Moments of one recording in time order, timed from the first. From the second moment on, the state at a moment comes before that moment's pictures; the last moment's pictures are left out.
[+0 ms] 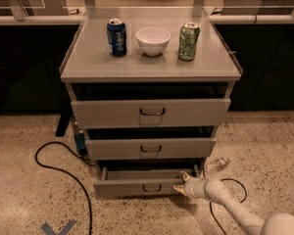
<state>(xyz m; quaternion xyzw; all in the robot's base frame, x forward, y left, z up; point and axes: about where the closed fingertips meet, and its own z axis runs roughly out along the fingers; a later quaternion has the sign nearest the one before) 0.635 -0.181 0.166 -0.51 0.77 0.11 0.38</state>
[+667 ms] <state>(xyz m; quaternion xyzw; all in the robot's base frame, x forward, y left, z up) 0.636 -0.182 0.174 -0.51 0.77 0.11 0.38</state>
